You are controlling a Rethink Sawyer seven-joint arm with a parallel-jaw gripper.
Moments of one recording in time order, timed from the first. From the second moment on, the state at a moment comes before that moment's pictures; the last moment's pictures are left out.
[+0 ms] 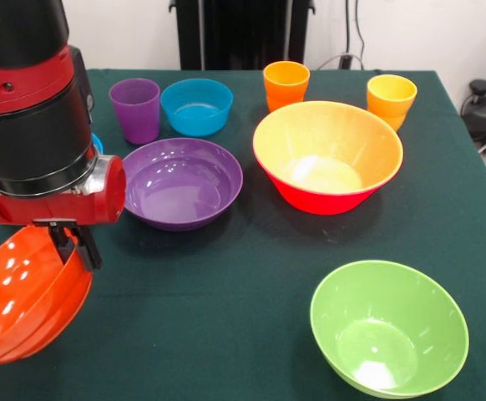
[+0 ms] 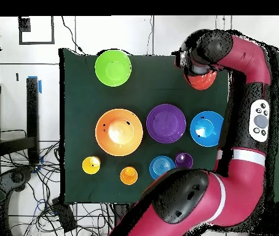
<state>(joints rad) -0.54 -0.23 0.44 0.62 -0.37 1.23 1.53</state>
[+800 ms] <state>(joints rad) -0.54 -0.38 0.44 0.77 -0.34 1.27 1.53</state>
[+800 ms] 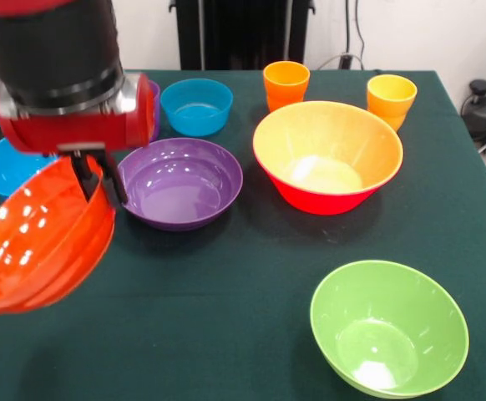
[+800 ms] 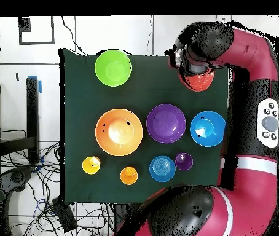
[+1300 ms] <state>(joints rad) -0.54 -0.49 0.44 0.79 -0.32 1.28 1.53</state>
